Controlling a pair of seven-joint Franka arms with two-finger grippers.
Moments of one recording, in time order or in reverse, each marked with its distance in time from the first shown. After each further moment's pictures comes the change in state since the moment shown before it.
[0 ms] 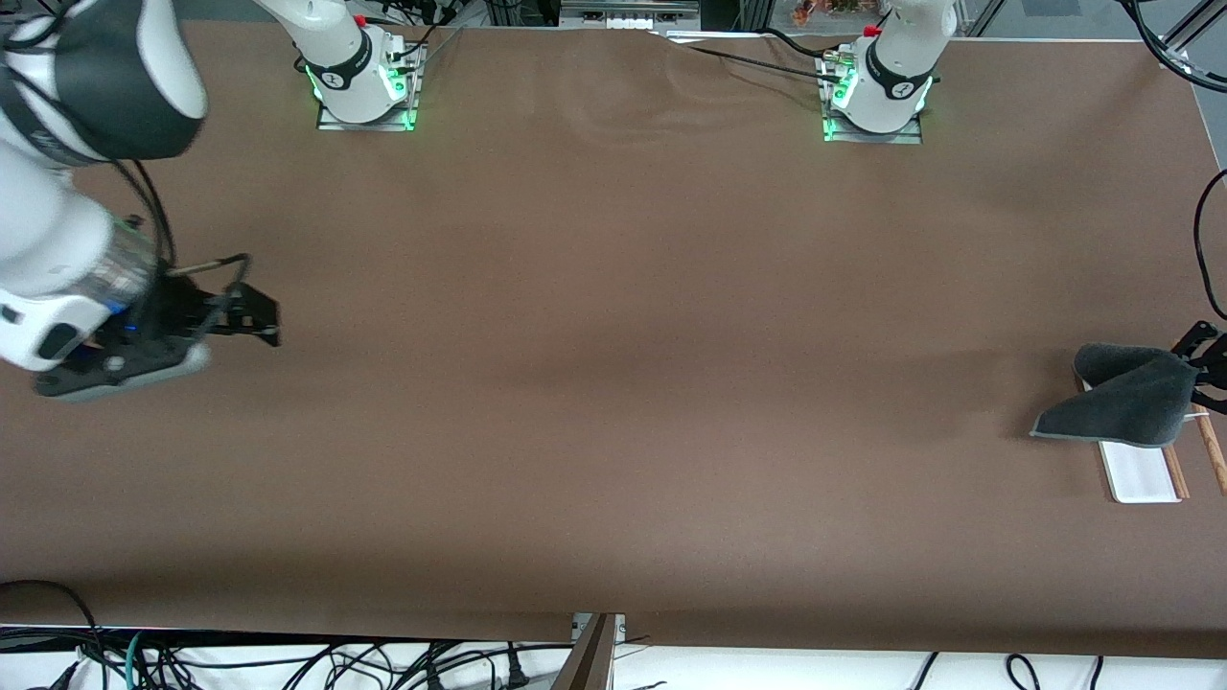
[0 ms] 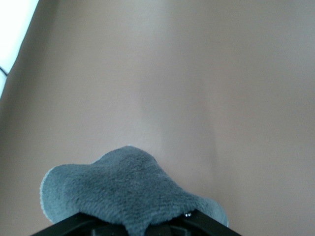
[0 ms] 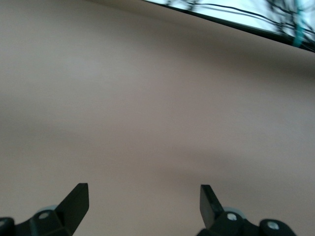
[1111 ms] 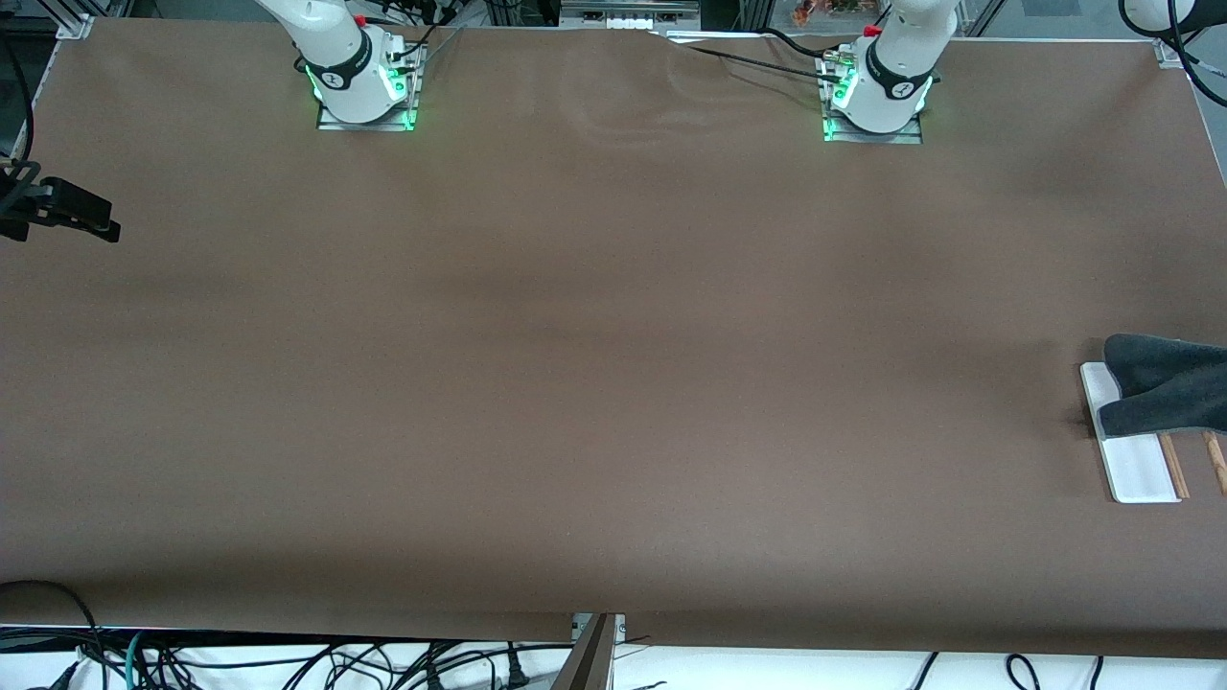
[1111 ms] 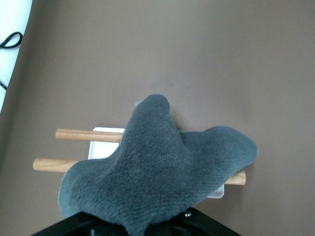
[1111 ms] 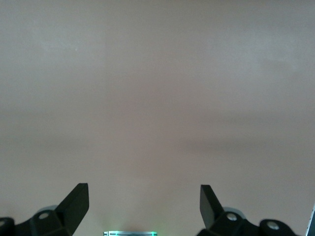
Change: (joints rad) left arm 0.123 0.108 0.064 0.079 0.000 0.163 0.169; right arm -0.052 -0.197 -0.139 -0.119 -0.023 -0.257 -0.014
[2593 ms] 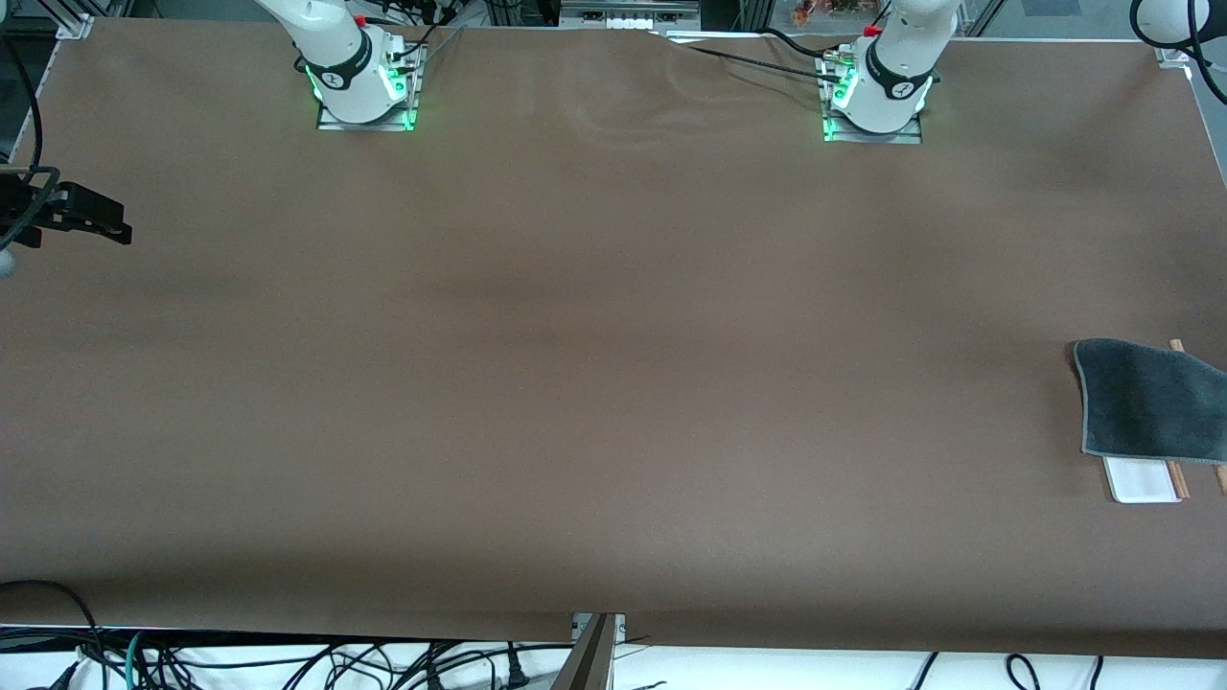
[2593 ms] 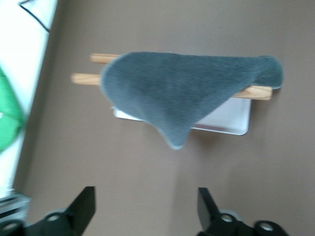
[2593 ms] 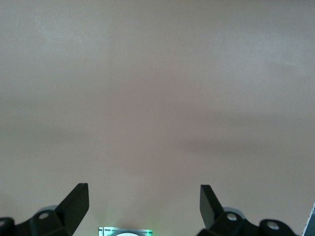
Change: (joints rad) left arm 0.079 0.050 -0.003 0.110 0.000 0.120 0.006; right arm 0.005 0.010 0.005 -0.004 0.000 0.001 -0.034
